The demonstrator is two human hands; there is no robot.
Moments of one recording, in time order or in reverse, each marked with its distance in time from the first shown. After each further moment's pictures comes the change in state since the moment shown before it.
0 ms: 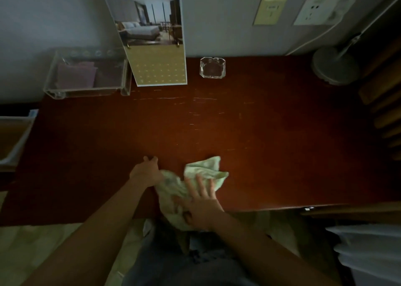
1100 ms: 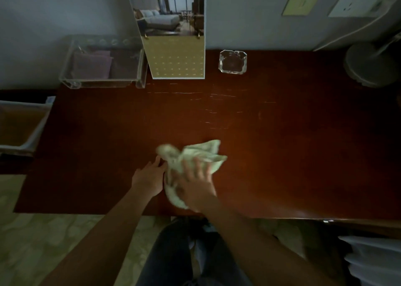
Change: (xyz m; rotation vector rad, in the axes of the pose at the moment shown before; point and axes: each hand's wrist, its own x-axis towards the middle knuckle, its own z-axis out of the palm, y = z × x) left_hand -0.006 -0.026 0.016 0.210 0.013 0.080; right_hand 0.060 -0.018 -0.025 0.031 0.082 0.102
